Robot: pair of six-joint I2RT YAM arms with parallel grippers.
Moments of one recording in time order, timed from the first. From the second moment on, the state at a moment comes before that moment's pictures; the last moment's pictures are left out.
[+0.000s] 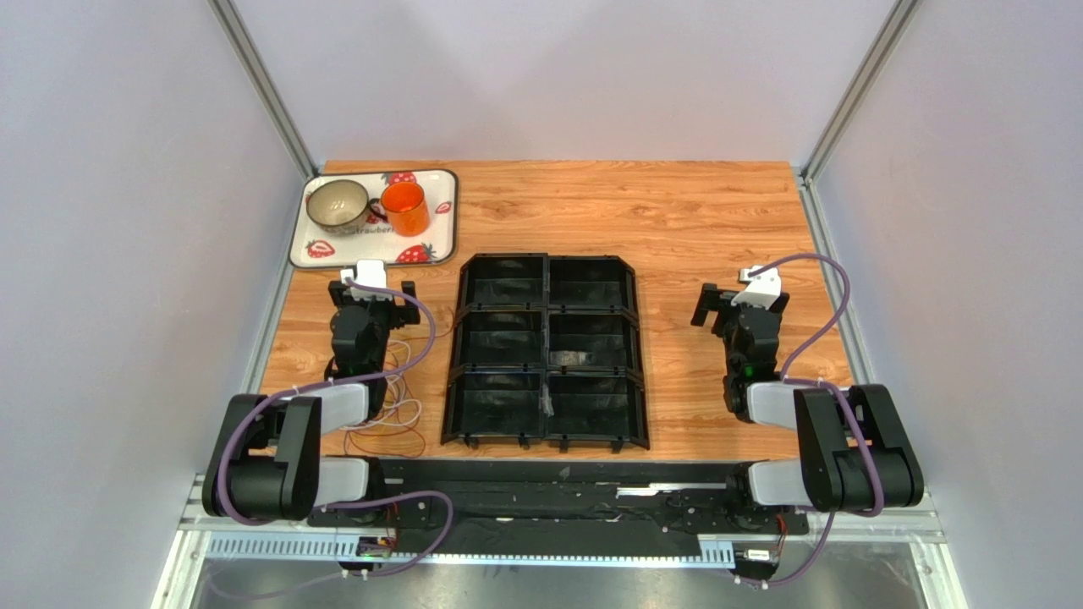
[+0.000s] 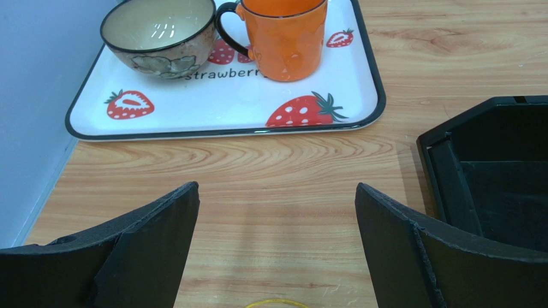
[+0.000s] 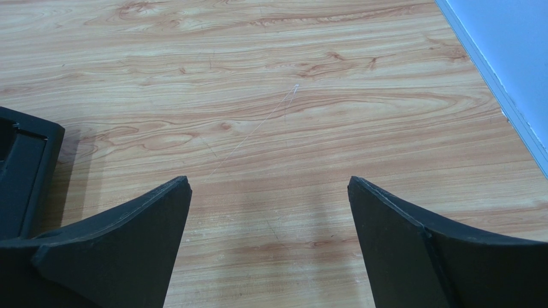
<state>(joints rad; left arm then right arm) -0.04 1.29 0.24 0.95 -0.09 0.06 0.07 1.36 0.25 0.91 0.22 0.06</state>
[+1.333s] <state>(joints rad) -0.03 0.98 0.61 0.29 -0.20 -0.09 0.05 1.47 1.08 -0.34 -0.15 0.51</state>
